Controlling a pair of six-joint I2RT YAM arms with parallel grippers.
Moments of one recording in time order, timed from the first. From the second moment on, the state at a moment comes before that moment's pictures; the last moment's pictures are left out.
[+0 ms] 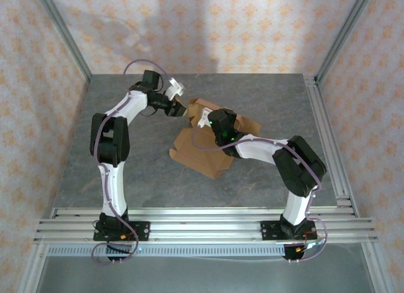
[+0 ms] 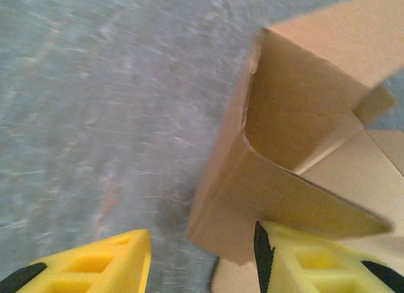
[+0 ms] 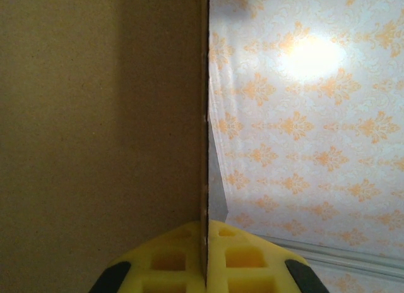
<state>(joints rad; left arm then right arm) -0.12 2.17 1.76 -0.64 0.76 0.56 0.70 1.80 1.05 0.26 0.77 -1.09</state>
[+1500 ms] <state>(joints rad) -0.20 2.27 1.90 -0.75 0.79 0.58 0.70 1.80 1.06 0.24 0.77 -1.08</state>
